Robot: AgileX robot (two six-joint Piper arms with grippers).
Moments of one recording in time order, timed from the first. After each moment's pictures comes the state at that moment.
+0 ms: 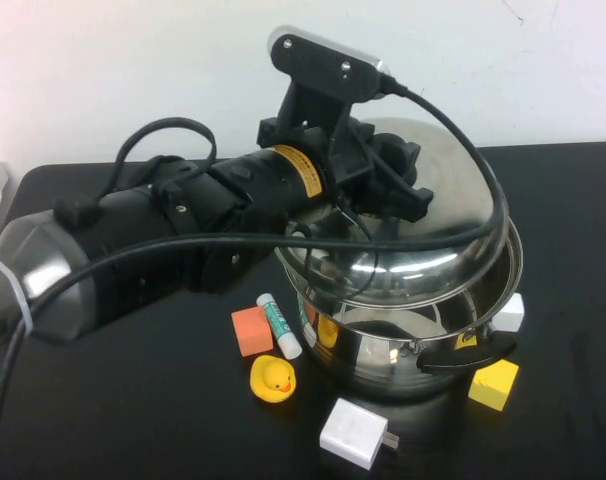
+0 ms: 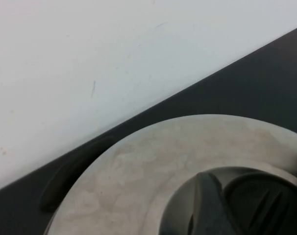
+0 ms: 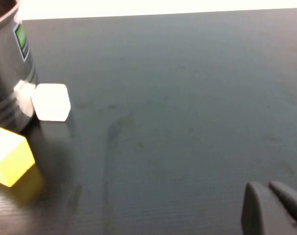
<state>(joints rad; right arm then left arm) -0.05 -0.01 0.02 -0.03 0.42 0.03 -0.66 1.64 -1.24 0.13 -0.05 -0.16</state>
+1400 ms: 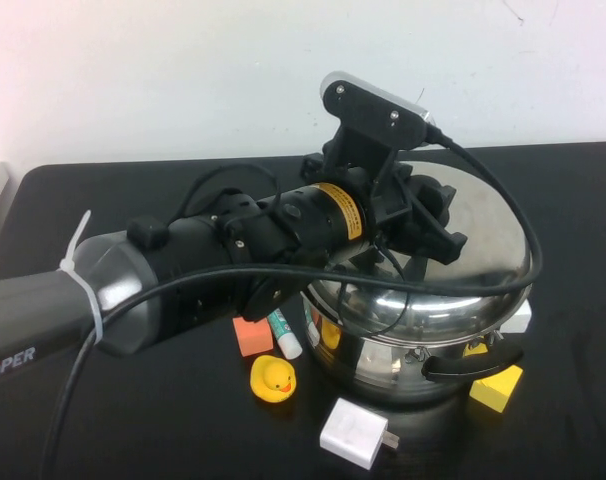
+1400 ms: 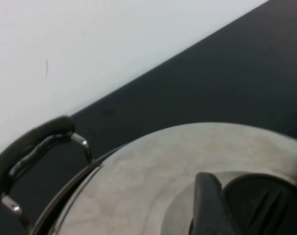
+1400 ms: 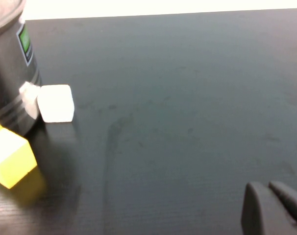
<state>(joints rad) -0.05 -0.01 0.02 -0.03 0.42 0.03 -0.72 1.73 -1.24 0.25 -0.09 -0.26</state>
